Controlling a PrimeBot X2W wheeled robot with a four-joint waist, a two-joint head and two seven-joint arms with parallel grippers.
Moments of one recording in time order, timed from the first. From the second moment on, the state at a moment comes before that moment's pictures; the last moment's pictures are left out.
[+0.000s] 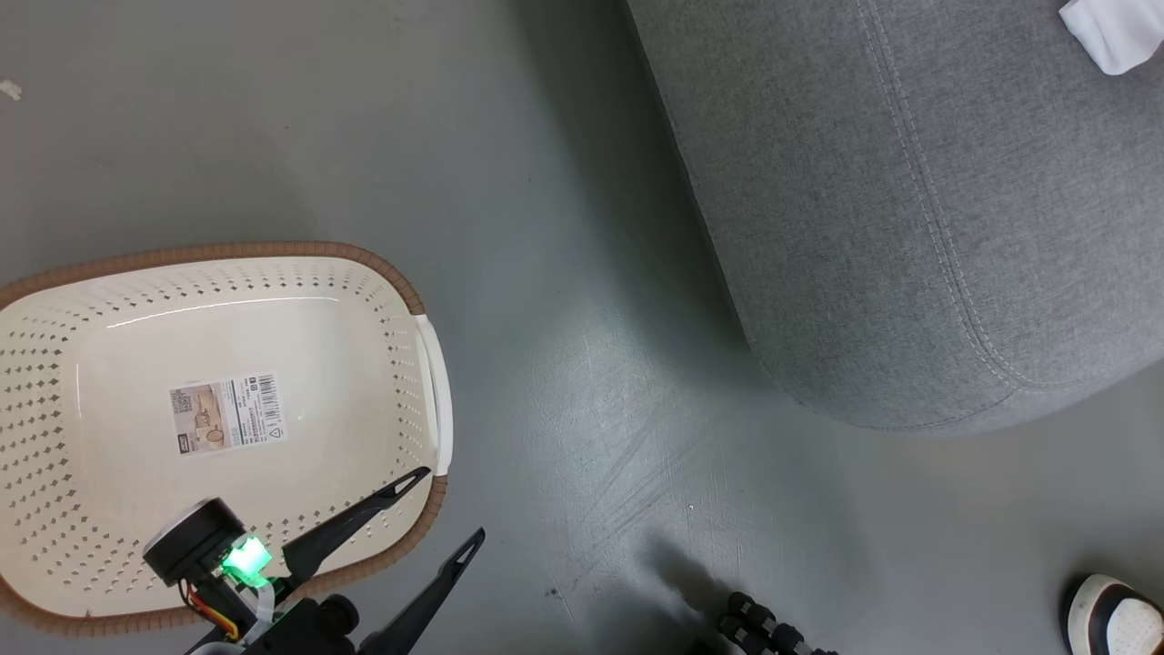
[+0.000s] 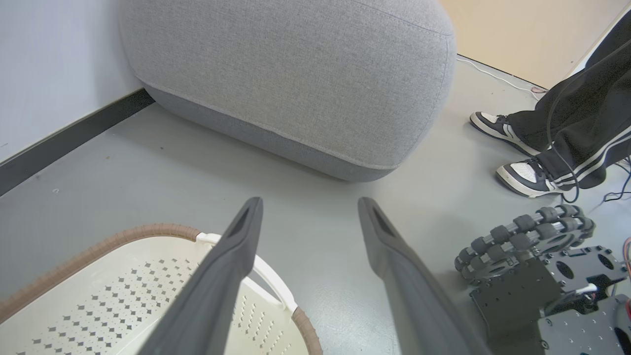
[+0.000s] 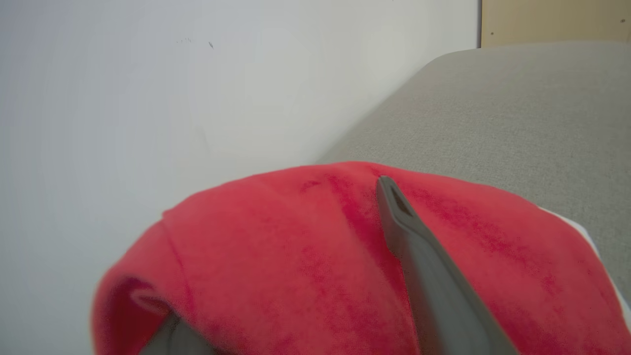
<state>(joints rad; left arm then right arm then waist) -0.12 0.52 -0.53 -0.18 -0.12 -0.13 -0.26 -1.36 -0.26 -0.74 1.08 0.10 0.12 -0.25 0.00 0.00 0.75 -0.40</state>
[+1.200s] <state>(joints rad) -0.23 0.44 -0.62 -0.11 -0.14 -0.13 -0.26 -1.27 -0.23 -0.68 1.20 -0.27 0.12 -0.19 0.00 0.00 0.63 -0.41</state>
